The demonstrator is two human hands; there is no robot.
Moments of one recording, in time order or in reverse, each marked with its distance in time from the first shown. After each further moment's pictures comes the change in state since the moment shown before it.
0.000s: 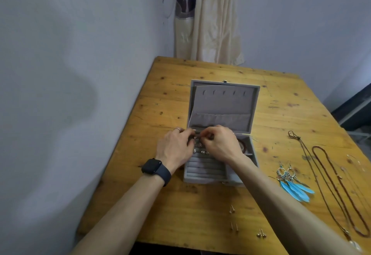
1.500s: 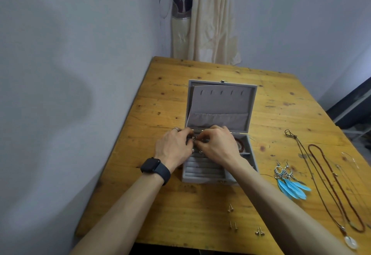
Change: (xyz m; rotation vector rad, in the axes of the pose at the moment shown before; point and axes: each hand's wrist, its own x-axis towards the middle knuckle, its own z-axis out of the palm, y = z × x) left_hand 0.001 0.004 -0.003 -0.024 -0.030 -0.027; right_hand -0.011 -0.008 -0.001 -0.142 0.052 -0.025
